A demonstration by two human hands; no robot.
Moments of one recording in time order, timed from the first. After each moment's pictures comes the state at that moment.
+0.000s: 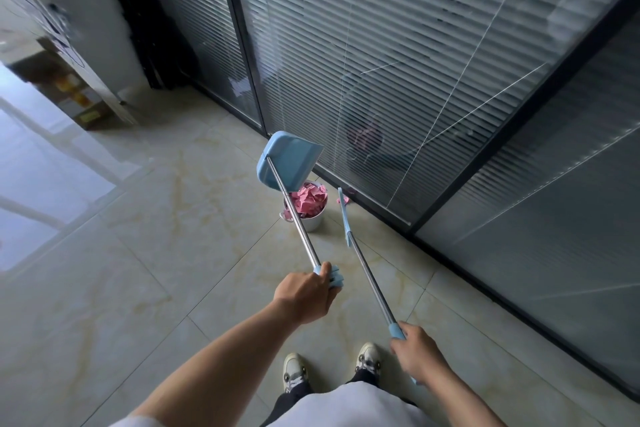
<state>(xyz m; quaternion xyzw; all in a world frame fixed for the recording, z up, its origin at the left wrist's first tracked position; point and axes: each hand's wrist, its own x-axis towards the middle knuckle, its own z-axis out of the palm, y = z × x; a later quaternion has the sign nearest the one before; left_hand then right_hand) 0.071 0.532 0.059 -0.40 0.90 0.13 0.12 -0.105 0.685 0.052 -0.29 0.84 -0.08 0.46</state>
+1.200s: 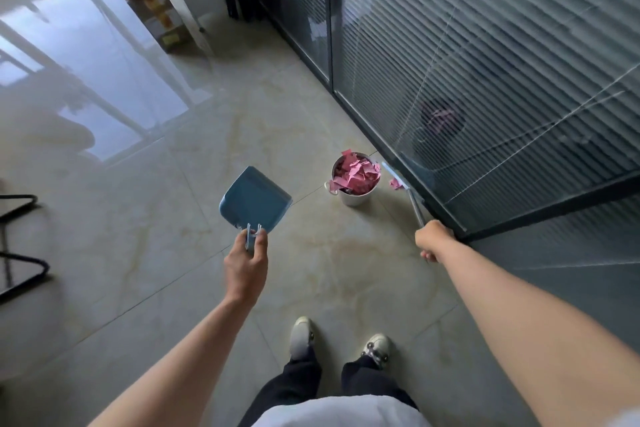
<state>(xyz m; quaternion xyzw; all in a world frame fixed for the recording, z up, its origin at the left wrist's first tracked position) 0.150 0.488 0.039 -0.79 0.42 0.34 -0.30 -0.176 0.426 -0.012 -0.32 0.84 0.04 0.44</state>
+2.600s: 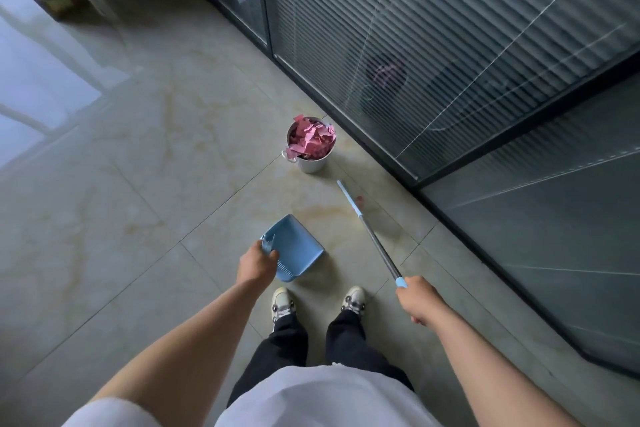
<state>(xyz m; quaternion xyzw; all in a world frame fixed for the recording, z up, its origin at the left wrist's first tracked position) 0.151 0.522 -0.059 -0.76 0.44 0.48 0.00 -0.124 0.628 0.011 -0.27 0.83 0.10 0.47</state>
